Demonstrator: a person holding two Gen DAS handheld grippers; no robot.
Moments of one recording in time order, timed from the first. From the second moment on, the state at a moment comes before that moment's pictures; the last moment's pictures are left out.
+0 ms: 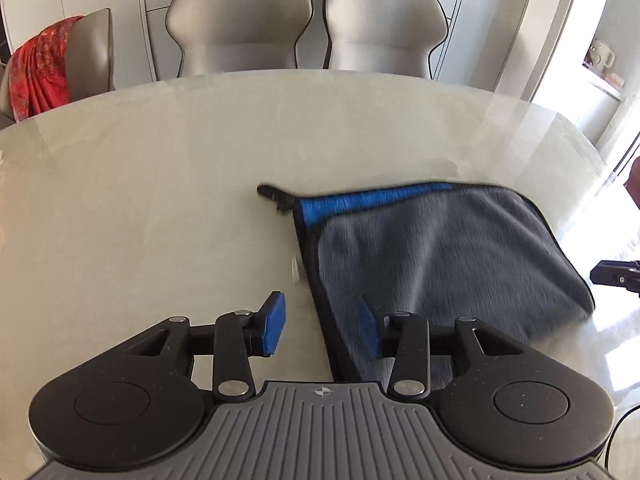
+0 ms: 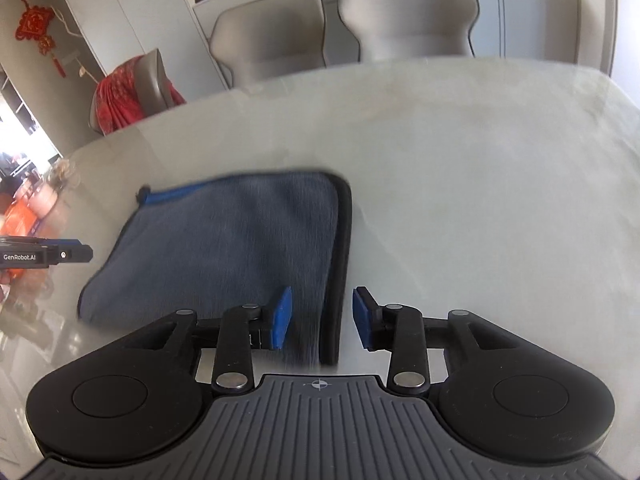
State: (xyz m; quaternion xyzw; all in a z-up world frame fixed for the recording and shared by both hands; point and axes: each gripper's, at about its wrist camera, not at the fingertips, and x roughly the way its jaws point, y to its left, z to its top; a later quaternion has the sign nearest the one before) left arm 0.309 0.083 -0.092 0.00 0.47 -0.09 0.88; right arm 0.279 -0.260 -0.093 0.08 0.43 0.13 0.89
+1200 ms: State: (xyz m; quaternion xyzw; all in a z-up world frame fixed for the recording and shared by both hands) left arm 0.375 0.060 -0.103 0.06 0.47 -0.09 0.88; right arm 0.364 -0.238 -0.109 -0.02 0.40 0.13 0.91
